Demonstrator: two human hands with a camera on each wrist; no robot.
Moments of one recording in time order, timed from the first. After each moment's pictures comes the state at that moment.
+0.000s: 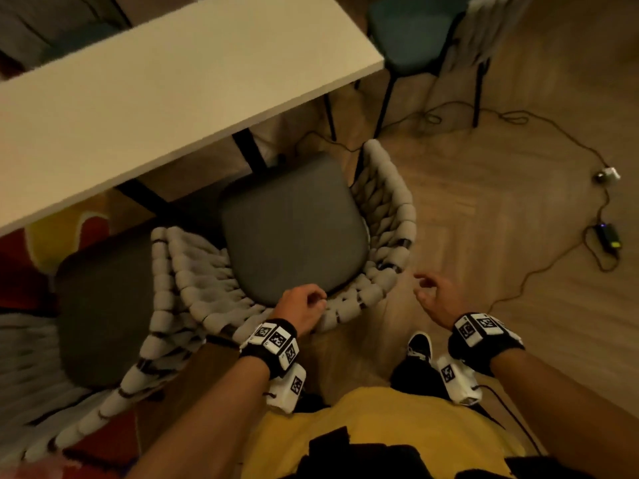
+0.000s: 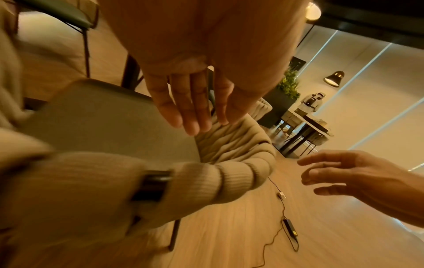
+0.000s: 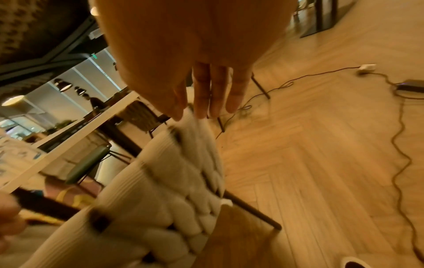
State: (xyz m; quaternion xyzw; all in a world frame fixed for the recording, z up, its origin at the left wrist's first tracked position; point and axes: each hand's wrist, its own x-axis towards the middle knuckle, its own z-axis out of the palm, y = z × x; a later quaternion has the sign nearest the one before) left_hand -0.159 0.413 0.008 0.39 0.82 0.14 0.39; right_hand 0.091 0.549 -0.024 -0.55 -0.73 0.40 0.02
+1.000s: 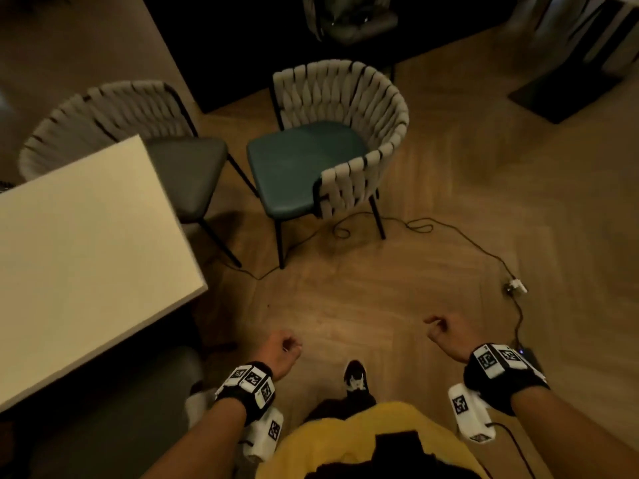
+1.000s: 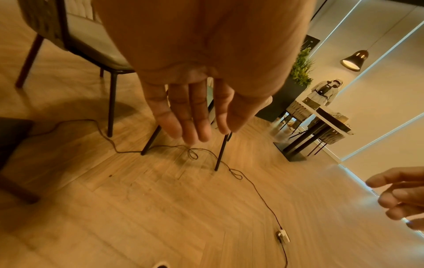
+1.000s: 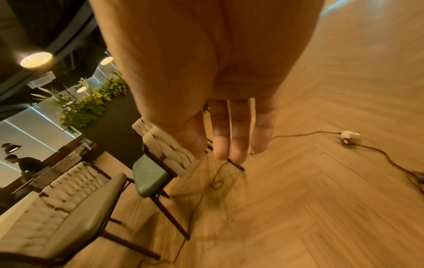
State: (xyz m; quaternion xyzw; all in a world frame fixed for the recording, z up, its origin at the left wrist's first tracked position) left_hand -0.066 1.011 -0.013 0.43 0.79 0.07 0.43; right_hand 0.258 1.142 -0.002 -0.62 -0.66 0.42 -0.06
